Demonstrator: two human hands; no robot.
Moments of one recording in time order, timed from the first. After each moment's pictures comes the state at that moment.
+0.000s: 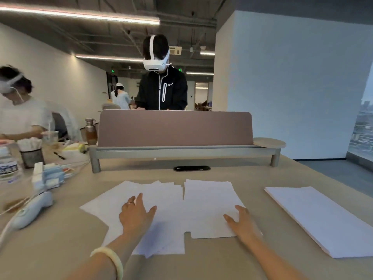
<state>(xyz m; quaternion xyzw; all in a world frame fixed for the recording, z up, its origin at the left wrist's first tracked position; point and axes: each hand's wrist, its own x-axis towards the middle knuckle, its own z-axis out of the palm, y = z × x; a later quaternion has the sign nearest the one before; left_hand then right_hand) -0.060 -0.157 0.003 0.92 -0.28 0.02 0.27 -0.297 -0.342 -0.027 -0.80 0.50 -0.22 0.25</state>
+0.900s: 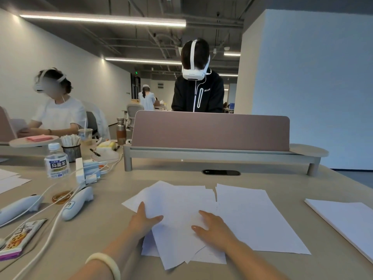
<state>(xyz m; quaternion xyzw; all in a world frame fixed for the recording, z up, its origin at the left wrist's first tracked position) 0.023 -0.088 -0.008 0.83 -0.22 -0.22 0.46 -0.151 -0.250 -0.016 -0.92 0.30 -0.06 0.26</state>
